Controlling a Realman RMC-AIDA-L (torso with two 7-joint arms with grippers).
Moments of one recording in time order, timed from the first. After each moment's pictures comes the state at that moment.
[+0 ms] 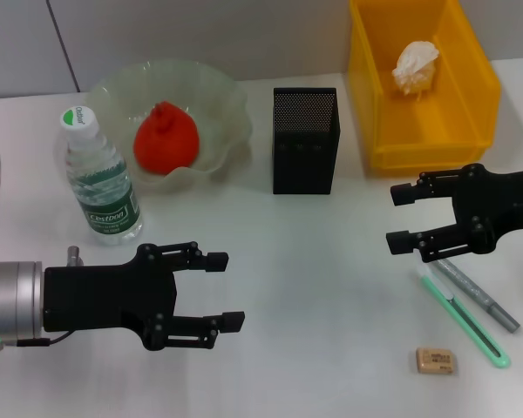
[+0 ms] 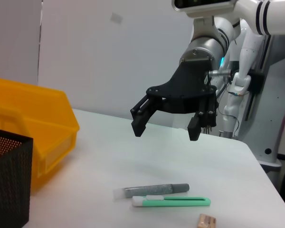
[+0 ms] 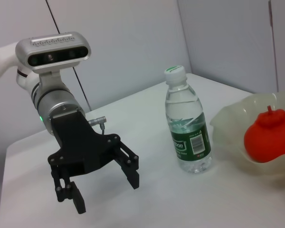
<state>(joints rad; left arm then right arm) -0.53 -2.07 0.94 0.58 1.90 1.65 -1.19 0.55 2.00 -0.58 -0.85 -2.17 -1.83 1.52</state>
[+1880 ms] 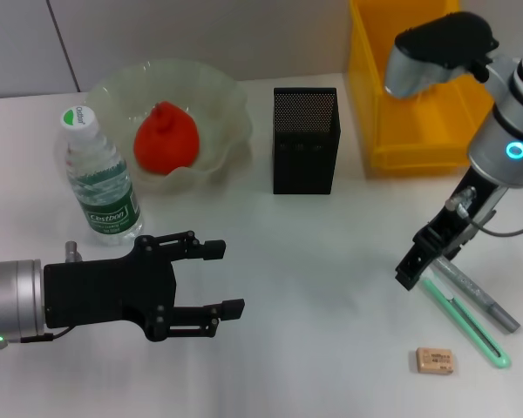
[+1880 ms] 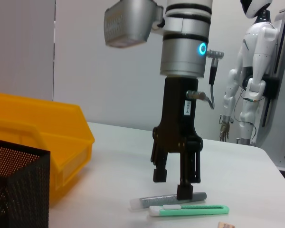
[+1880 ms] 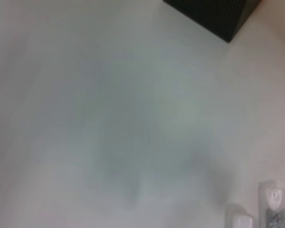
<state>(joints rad) -0.51 -2.08 0.94 0.56 1.85 1.62 -1.12 0.86 2.08 -1.17 -1.07 -2.81 -1.79 2.73</state>
